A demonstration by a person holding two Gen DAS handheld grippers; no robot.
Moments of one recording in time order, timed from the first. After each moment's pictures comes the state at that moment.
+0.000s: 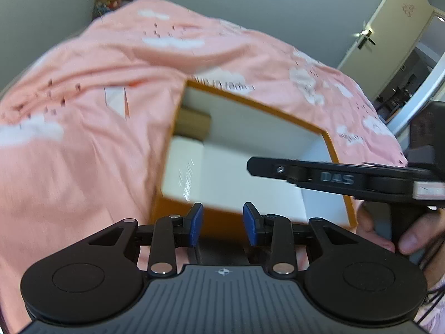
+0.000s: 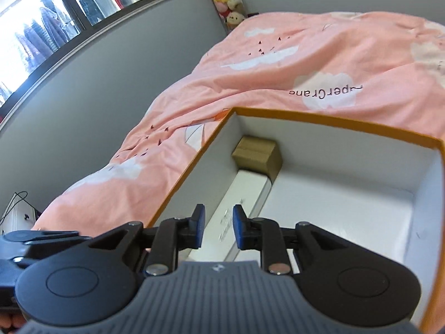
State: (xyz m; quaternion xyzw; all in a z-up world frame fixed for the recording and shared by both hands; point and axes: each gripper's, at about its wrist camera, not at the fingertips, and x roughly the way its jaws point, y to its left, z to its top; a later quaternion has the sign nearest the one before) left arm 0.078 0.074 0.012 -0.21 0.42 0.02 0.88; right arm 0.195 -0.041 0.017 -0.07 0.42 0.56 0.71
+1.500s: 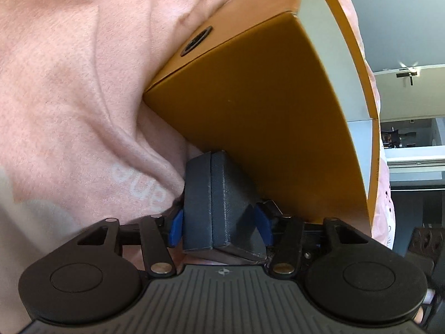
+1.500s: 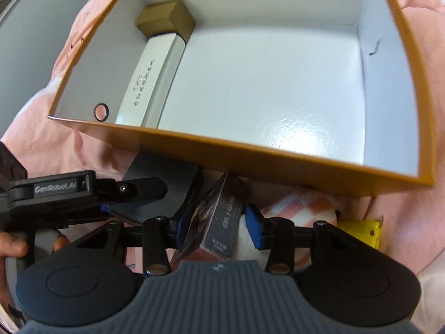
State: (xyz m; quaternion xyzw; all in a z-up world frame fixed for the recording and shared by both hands) left arm 0.089 0.102 -0.130 -0.47 0.51 0.00 0.72; right arm 0.199 -0.090 -0.076 -0.14 0.61 0.42 0.66
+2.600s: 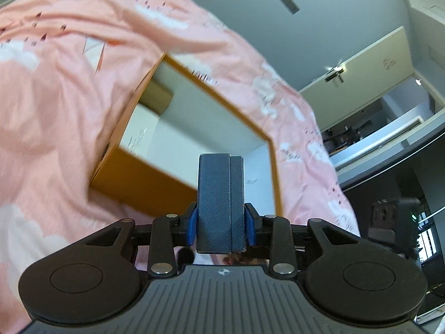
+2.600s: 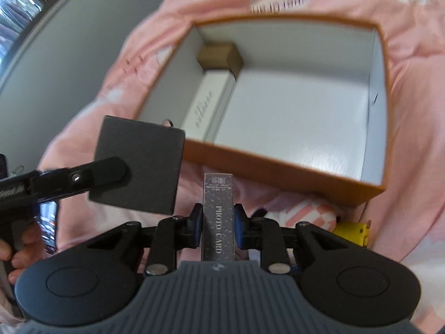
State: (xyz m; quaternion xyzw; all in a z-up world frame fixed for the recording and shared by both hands) left arm 0.058 0.085 0.007 -0.38 0.37 -0.06 0.85; right arm 0.177 -0.135 0.025 -0.11 0.55 0.49 0.67
